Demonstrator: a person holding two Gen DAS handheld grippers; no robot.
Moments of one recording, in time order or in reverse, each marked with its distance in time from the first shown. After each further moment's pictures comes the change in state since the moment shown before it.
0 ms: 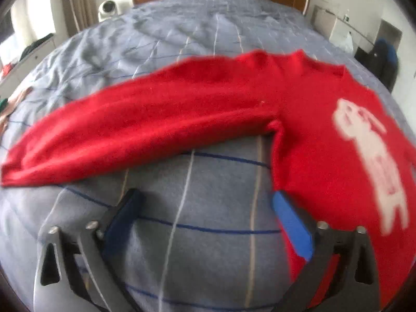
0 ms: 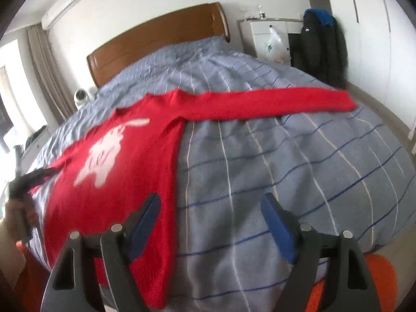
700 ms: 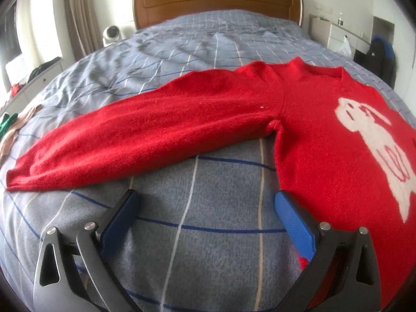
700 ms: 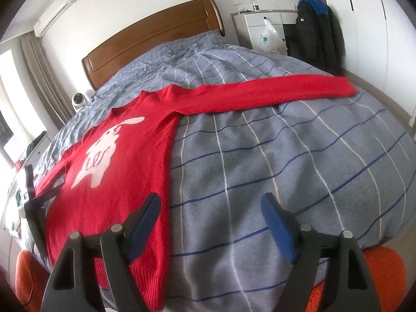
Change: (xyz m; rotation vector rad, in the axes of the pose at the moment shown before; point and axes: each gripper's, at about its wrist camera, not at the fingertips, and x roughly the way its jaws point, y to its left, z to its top) left arm -0.003 -0.006 -0.013 0.052 -0.108 0.060; right arm 0.013 -0.010 -0.004 0.074 0.024 0.017
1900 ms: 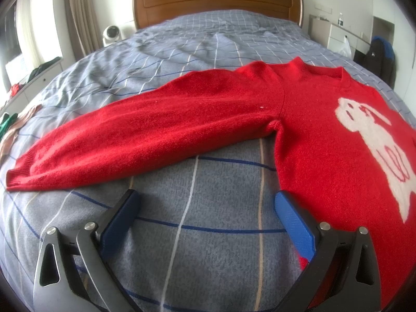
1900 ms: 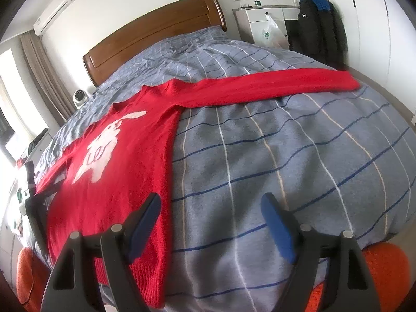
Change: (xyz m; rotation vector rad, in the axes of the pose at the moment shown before) left arm 0.000 0.000 0.000 -0.001 0.000 0.000; right arm 0.003 0.001 -0.004 -0.008 0.021 0.012
